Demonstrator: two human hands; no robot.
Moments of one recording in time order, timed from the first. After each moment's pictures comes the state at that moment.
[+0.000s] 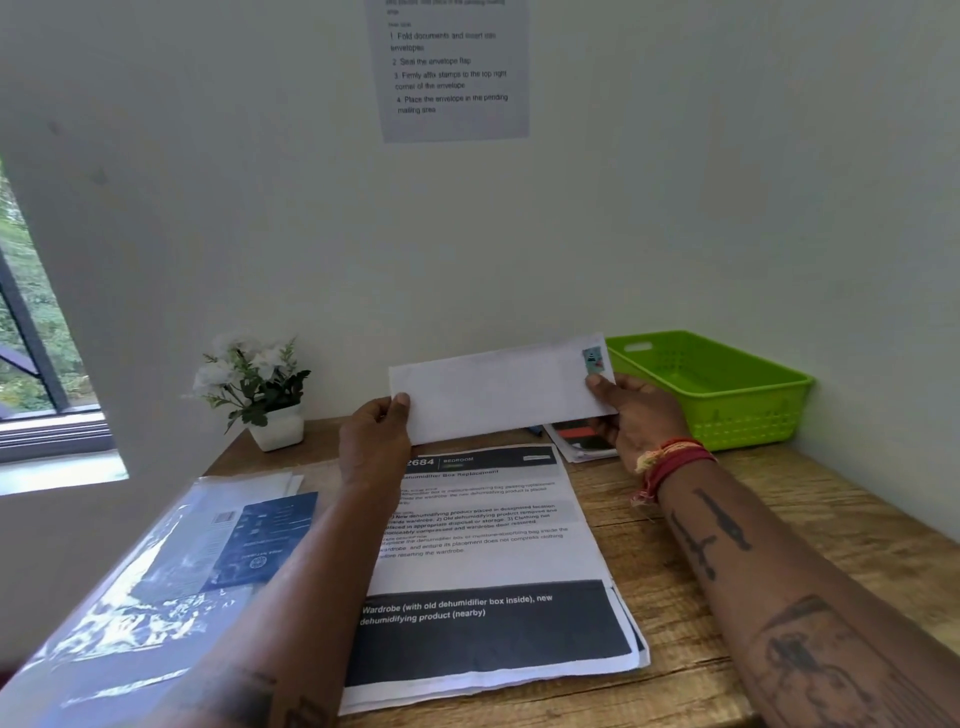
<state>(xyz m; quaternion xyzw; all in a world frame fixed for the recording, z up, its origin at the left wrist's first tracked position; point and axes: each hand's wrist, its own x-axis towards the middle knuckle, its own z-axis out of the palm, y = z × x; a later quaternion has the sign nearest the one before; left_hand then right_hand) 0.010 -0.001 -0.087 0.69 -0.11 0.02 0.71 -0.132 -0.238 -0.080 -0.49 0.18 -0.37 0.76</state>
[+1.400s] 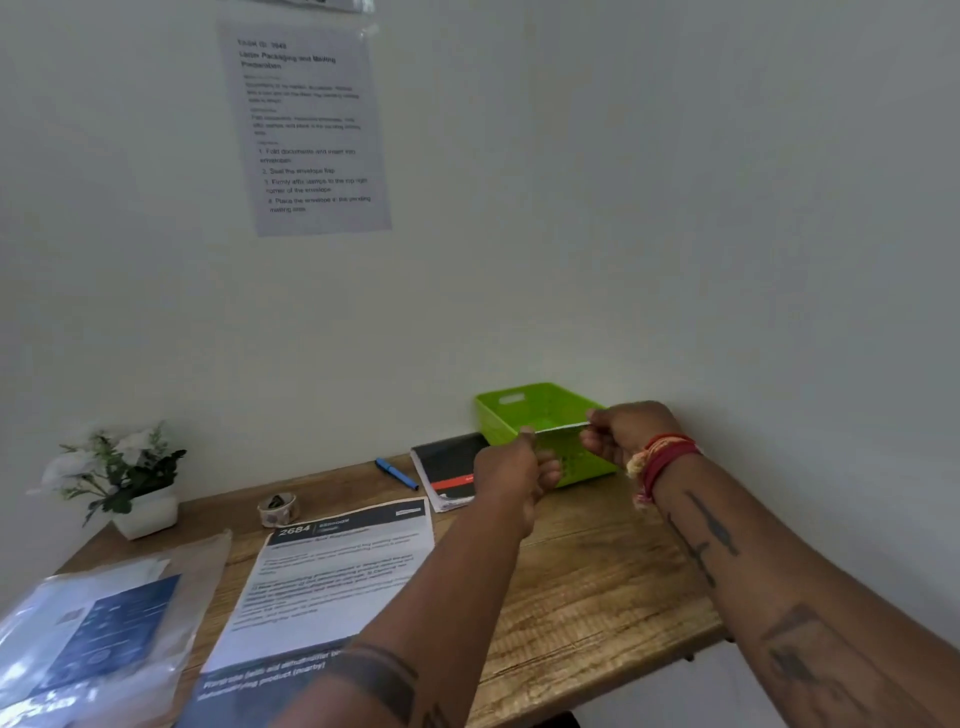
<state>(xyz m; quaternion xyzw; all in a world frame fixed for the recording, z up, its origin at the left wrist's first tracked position) -0.208 -0.194 -0.043 0.56 -0.14 -0.30 0.76 -0.284 -0.326 -0.026 -0.53 0.34 -0.38 0.67</state>
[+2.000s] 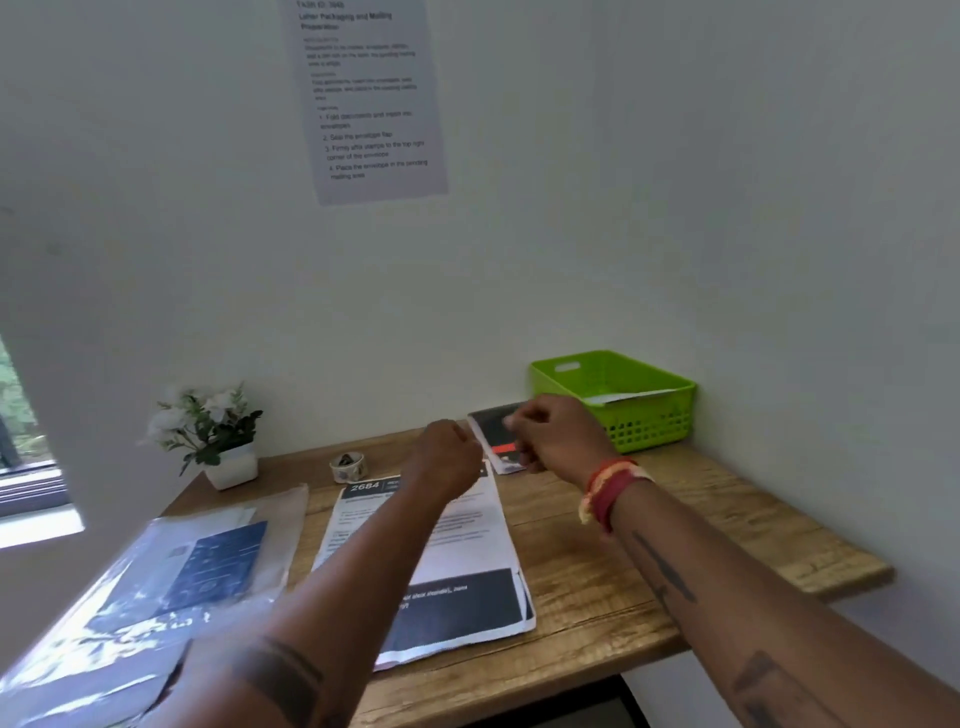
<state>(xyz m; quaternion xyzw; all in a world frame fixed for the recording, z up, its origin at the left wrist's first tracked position) -0.117 -0.076 -0.048 0.87 -0.29 -0.01 0.40 -0.209 -0.203 -0.056 -0.78 0.19 -0.34 0.49</state>
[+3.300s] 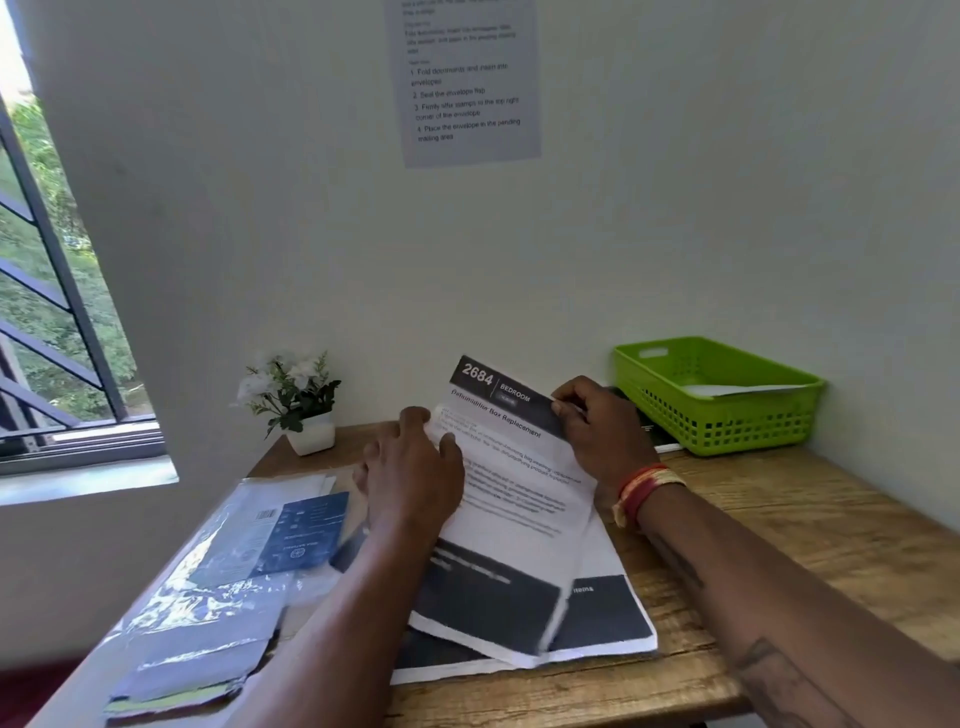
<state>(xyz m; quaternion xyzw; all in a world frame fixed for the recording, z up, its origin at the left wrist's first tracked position) -0.066 0.025 -0.073 0.90 -0.19 0.17 0.35 -0.134 -0.193 -0.084 -0.84 0.11 -0.43 0.32</state>
